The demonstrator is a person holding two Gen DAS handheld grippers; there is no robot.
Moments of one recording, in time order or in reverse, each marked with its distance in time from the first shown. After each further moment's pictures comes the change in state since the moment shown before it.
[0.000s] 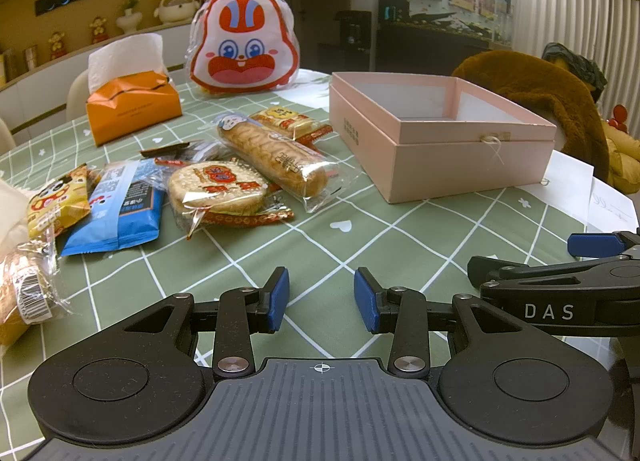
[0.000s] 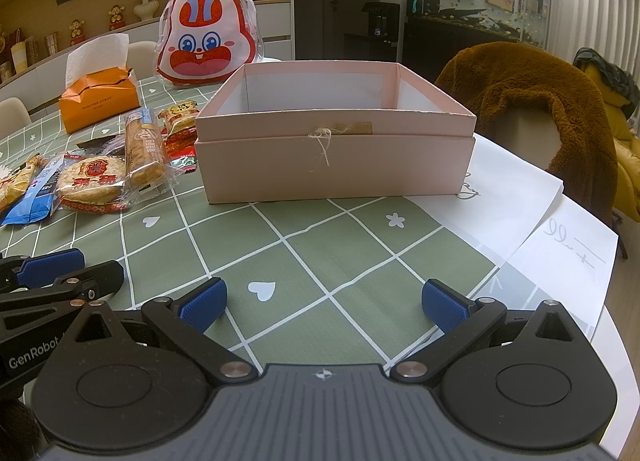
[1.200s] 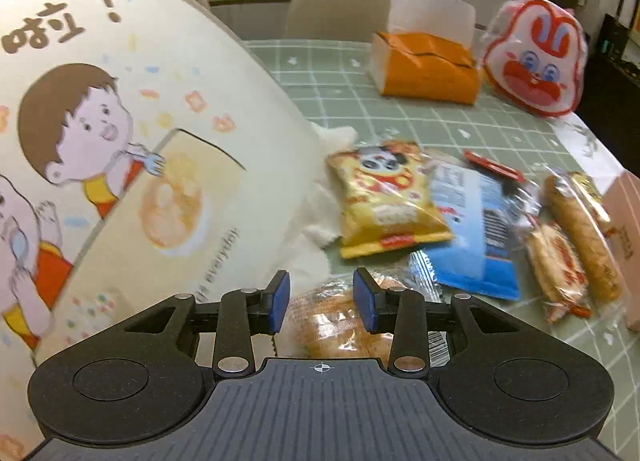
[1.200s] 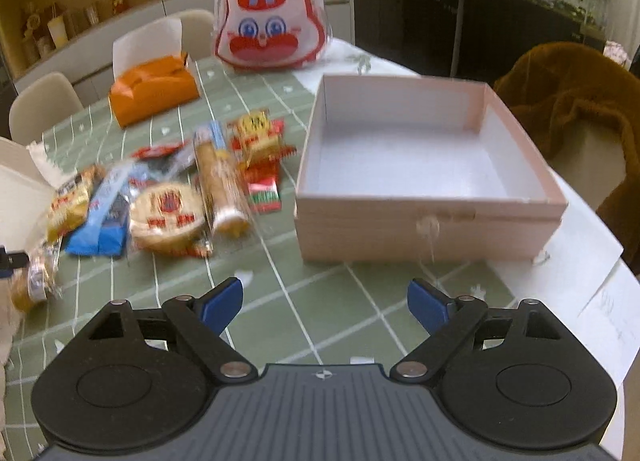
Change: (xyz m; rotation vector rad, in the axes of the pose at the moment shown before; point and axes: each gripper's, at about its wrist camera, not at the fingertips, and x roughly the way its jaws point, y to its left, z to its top) left arm -0.028 0.206 0.031 -0.472 0.209 0.381; right arm 0.000 0.036 0.075 -0.064 0.174 0.155
